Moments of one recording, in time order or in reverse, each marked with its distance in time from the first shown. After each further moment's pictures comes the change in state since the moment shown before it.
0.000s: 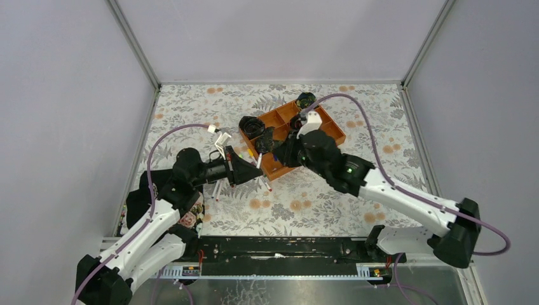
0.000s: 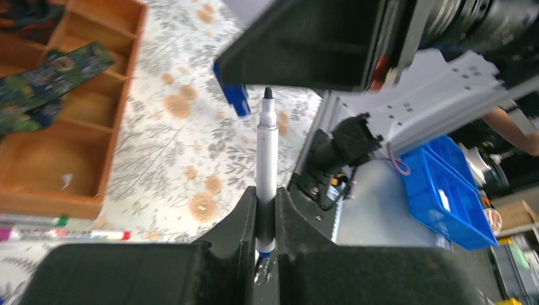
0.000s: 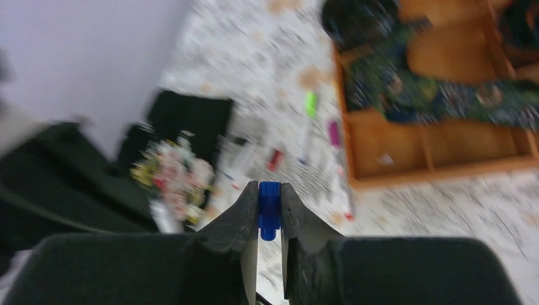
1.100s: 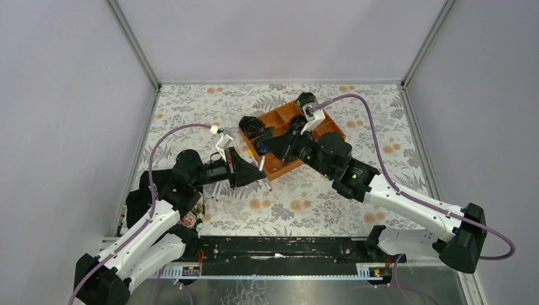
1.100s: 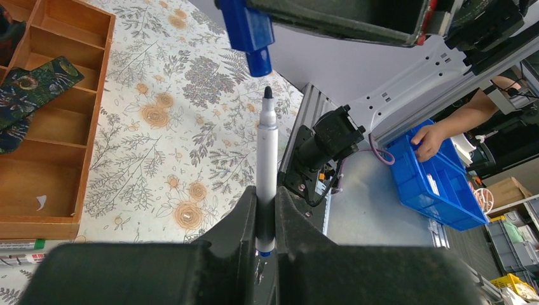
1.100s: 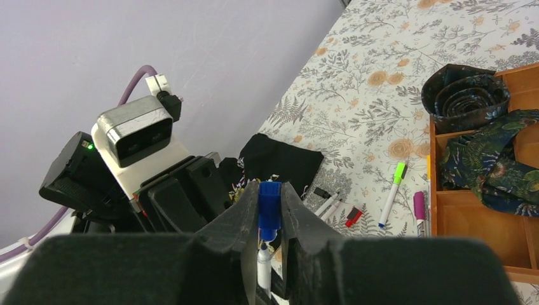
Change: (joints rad) left arm -0.050 -0.004 -0.002 0.096 0.071 -0.012; right arm 0.001 -0.107 -0.081 0.427 -0.122 -0.014
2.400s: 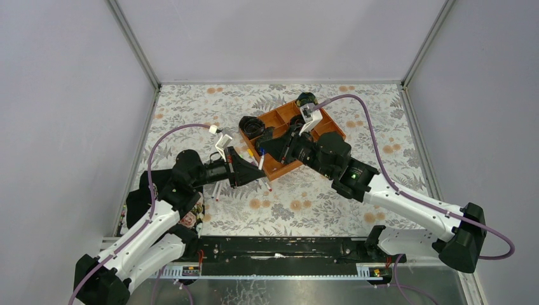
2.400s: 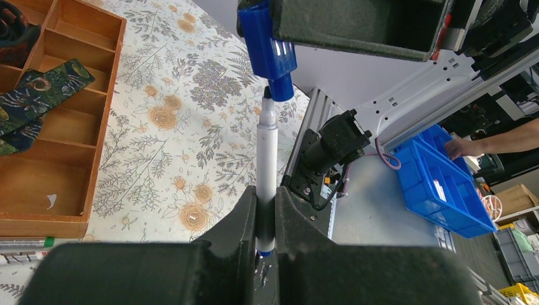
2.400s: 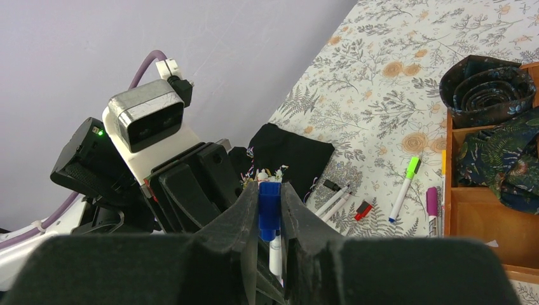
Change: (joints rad) left arm 0.000 -0.006 0.000 -0.010 -0.029 0.008; right arm 0.000 0.002 -0.001 0.001 -0.058 0.007
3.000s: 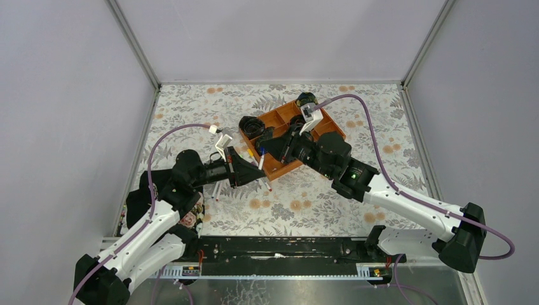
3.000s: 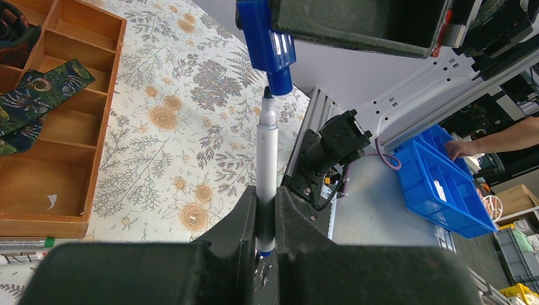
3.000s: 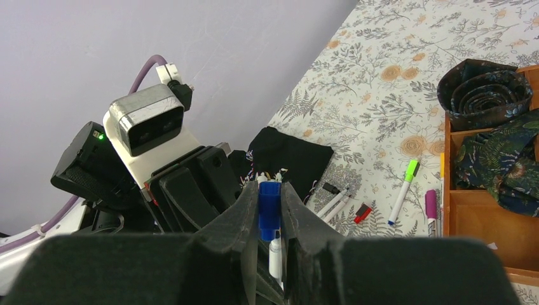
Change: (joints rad) left arm 0.000 0.000 0.000 0.000 0.000 0.000; right arm 0.000 0.000 0.000 0.008 0.013 0.000
